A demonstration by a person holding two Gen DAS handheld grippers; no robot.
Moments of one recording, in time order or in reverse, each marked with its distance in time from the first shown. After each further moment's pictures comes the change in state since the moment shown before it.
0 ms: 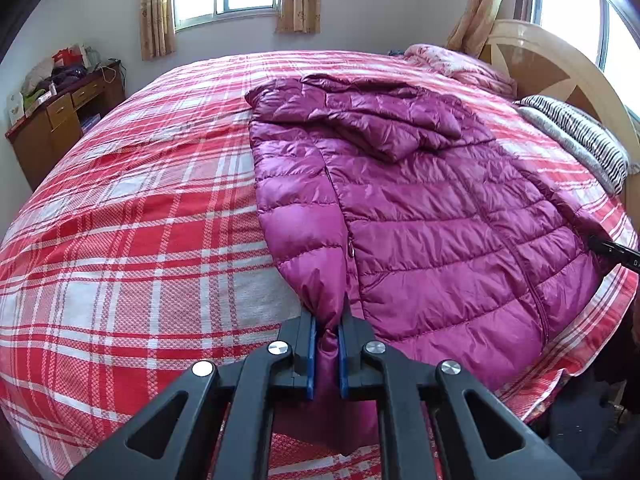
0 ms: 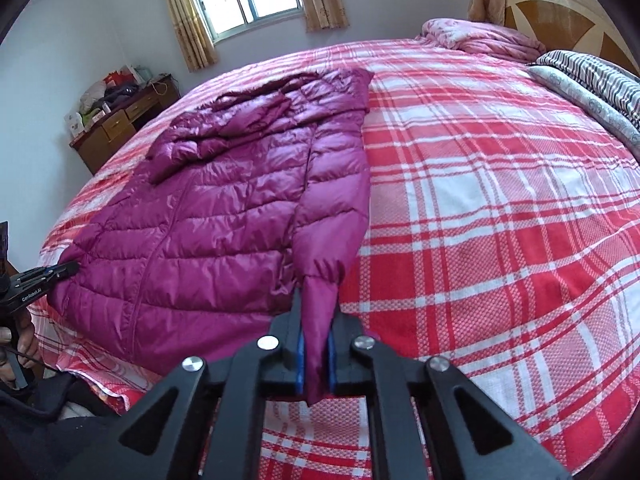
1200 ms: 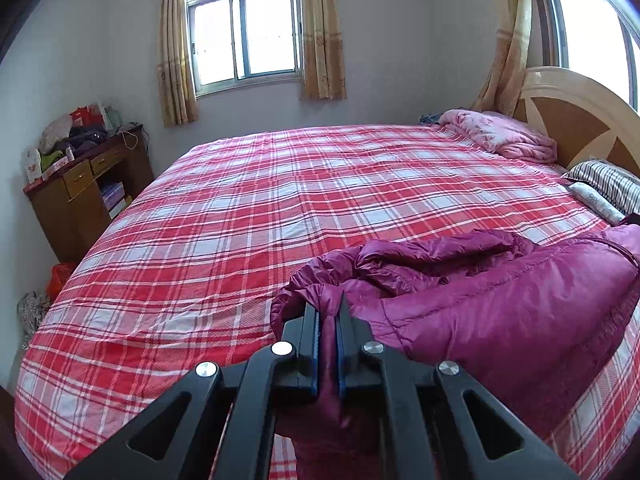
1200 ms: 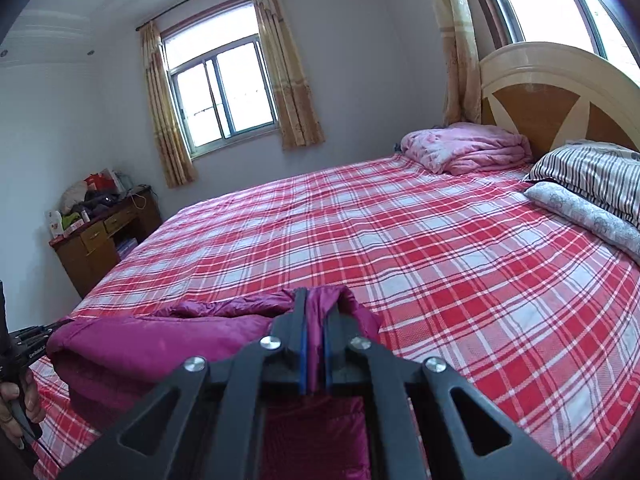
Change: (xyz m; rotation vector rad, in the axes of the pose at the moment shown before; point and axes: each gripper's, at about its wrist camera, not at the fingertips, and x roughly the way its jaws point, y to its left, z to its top) left arm 0.091 0.038 0.233 0.028 -0.214 0.148; right arm 0.060 -0.007 0.216 0.053 -0.358 -0.097
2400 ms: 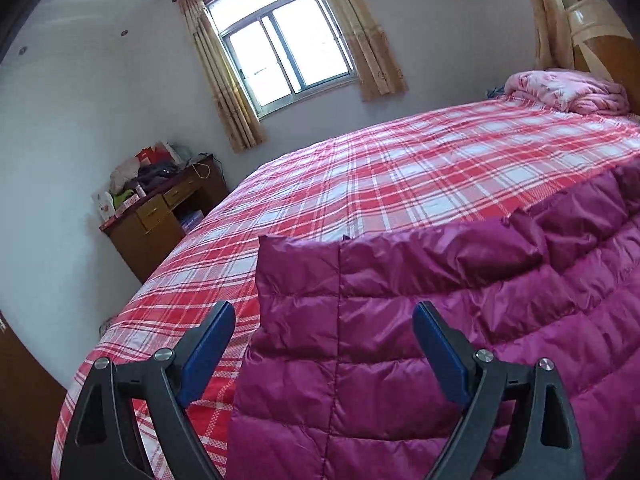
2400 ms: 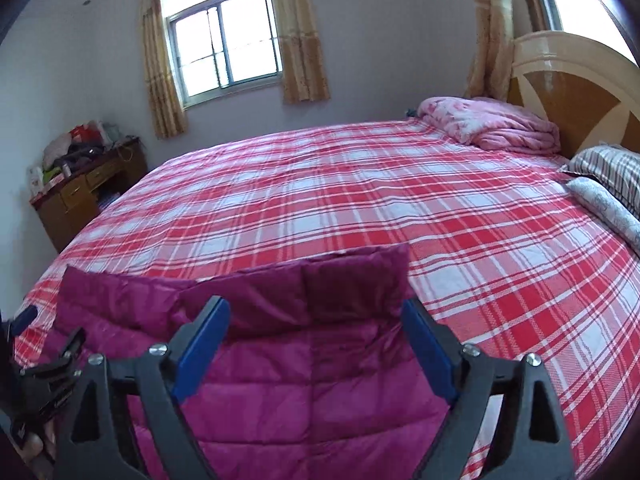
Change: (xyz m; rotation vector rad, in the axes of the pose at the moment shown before) left arm 0.085 -0.080 -0.008 0.111 -0.062 0.403; right arm 0.112 0.069 -0.016 -0.151 0.153 -0.020
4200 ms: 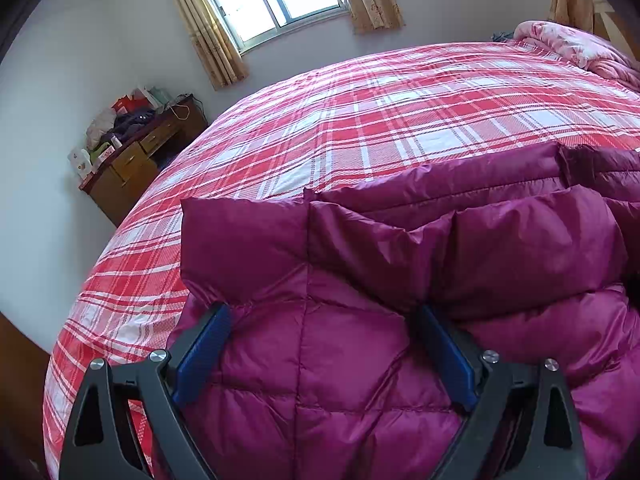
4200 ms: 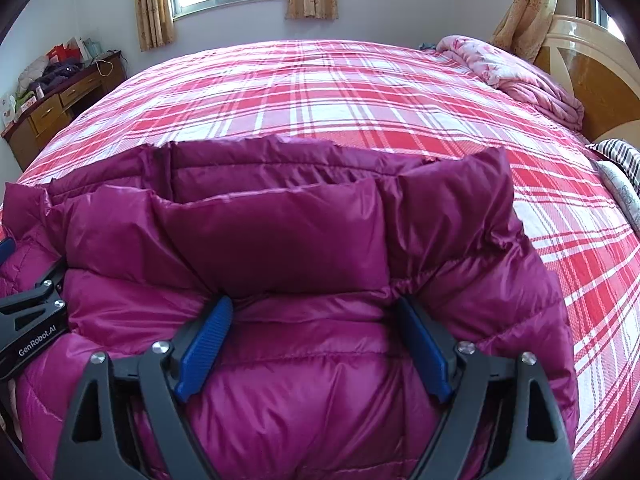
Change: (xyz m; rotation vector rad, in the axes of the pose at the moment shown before) left arm 0.104 -0.043 -0.002 0.014 0.272 -0.032; right arm 0.112 0.023 -0.030 -0.029 0.289 -0.112
